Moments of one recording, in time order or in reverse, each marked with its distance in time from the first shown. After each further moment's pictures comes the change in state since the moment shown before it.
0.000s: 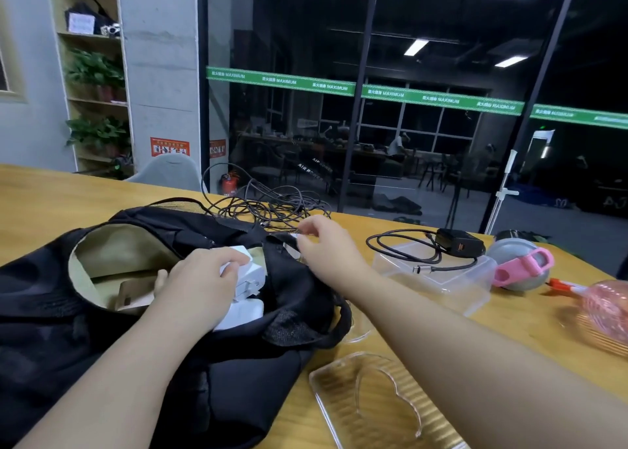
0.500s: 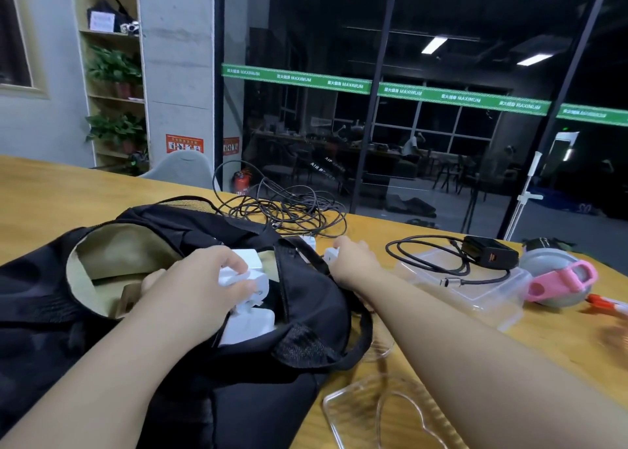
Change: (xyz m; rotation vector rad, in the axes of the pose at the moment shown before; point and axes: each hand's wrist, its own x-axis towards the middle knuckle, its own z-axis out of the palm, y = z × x) left_hand 0.001 -0.002 -0.013 -0.011 -0.042 0.001; right_hand 0.046 0.049 0.020 -0.407 -0.167 0.314
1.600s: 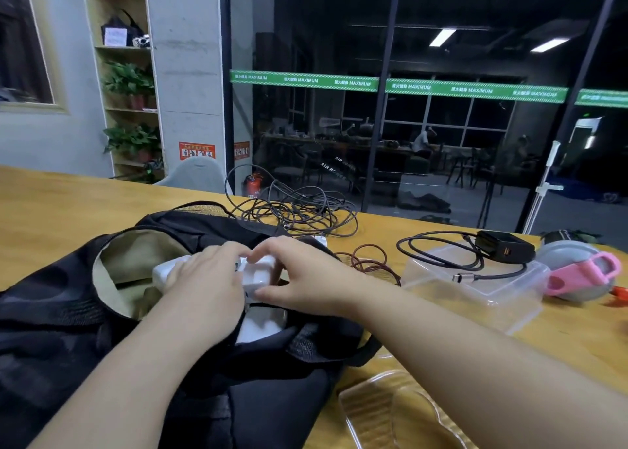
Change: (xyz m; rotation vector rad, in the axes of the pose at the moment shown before) left_hand 0.003 0.003 0.000 0.266 0.083 0.031; right_hand -0.078 -0.057 -0.014 0.197 -0.129 -0.788
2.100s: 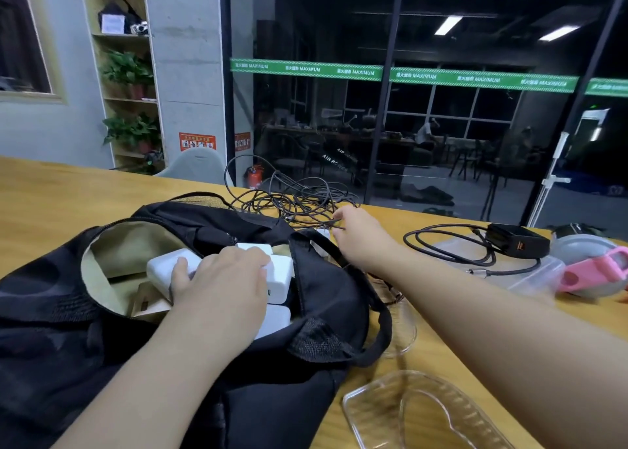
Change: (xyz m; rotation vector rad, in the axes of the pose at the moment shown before) left_hand -0.008 0.011 0.016 0.052 -0.075 0.010; right_hand 0.028 0.096 -0.017 -0.156 0.246 0.478
